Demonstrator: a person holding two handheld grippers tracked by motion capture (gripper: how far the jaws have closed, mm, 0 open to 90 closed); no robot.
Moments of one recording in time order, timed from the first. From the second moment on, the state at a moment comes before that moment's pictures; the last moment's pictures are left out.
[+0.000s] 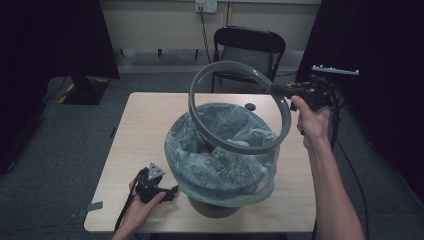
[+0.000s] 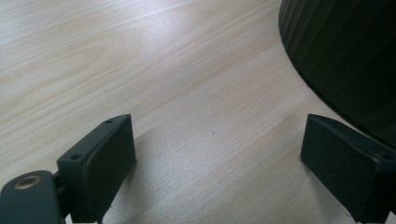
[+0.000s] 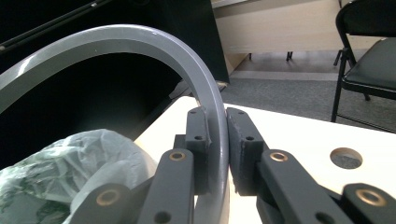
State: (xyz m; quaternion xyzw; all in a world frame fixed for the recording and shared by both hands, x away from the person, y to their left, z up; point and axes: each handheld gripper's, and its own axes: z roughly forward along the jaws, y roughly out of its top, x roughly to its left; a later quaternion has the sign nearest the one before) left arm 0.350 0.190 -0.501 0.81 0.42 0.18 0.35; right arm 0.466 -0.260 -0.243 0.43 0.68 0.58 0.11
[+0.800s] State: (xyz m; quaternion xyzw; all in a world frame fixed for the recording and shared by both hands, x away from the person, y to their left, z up) left arm 0.350 0.190 -0.501 0.81 0.42 0.18 0.35; right arm 0.499 -0.269 -0.239 0.50 0.64 0.57 0.14
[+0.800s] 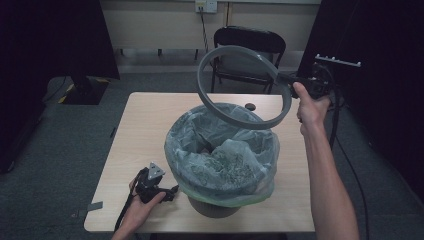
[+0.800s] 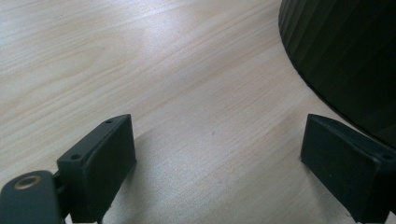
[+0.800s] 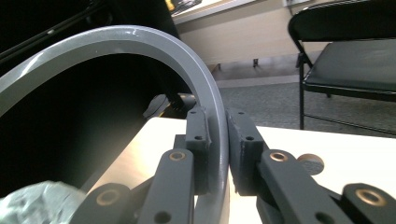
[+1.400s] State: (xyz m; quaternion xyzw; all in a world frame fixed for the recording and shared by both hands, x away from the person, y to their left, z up) left arm 0.350 0.190 -0.501 0.81 0.42 0.18 0.35; right arm 0.531 -0.278 -0.251 0.56 0.61 0.55 0.15
